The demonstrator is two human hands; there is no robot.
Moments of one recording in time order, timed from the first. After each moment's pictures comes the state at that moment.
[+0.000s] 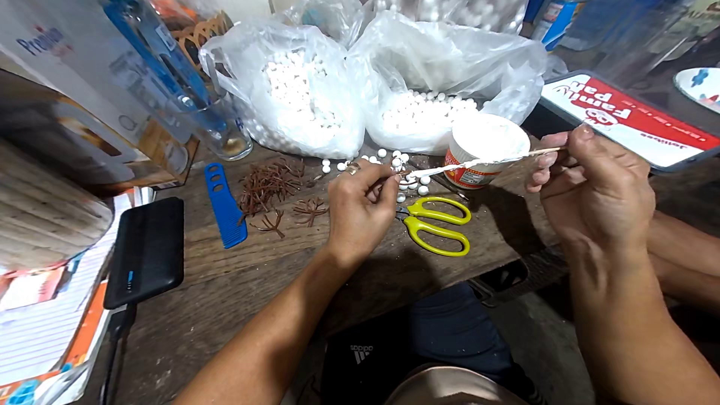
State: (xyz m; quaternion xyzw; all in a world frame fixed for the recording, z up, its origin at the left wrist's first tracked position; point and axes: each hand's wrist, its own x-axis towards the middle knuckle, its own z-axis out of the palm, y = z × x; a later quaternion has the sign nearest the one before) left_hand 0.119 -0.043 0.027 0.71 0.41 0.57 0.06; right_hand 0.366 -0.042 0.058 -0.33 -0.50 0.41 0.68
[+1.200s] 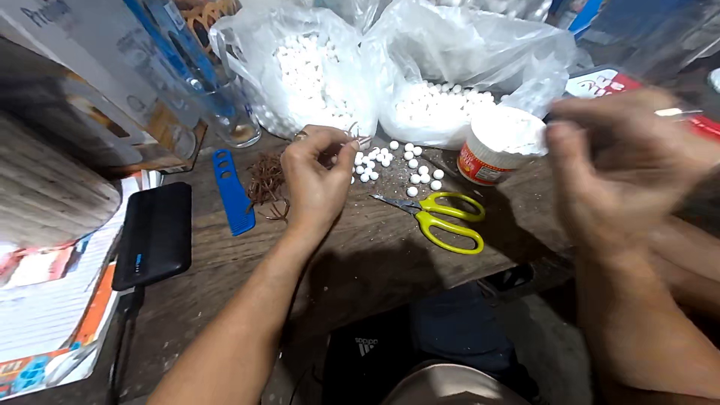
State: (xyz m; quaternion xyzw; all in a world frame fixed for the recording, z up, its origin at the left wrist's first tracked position) left_hand 0.067 -0.028 0.037 0.66 0.46 0.59 0.06; right_hand 0.350 -0.038 0.068 -0.34 -0.77 -0.07 0.53
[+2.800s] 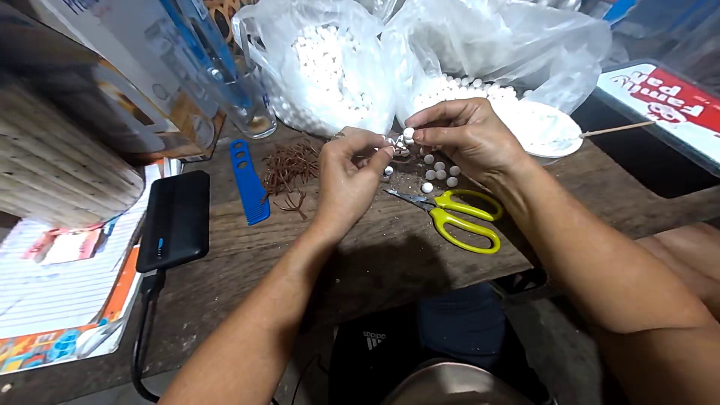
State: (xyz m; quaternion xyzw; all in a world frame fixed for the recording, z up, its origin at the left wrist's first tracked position) left_hand 0.080 -0.033 0.036 0.65 0.43 0.59 0.19; right_hand 0.265 0.037 0.062 -0.27 -0.67 0.53 0.45
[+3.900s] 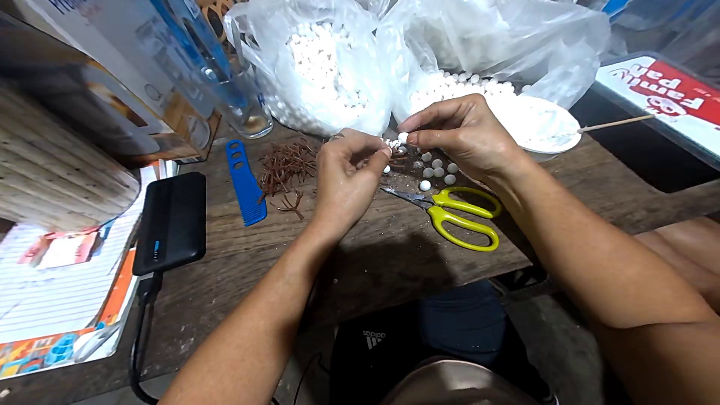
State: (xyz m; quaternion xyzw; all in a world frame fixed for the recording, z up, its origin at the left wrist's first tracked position) left_hand 0.080 -0.035 0.036 0.66 0.45 0.58 0.19; right_hand 0.266 0.038 0.059 -0.25 -0.71 0.50 0.43
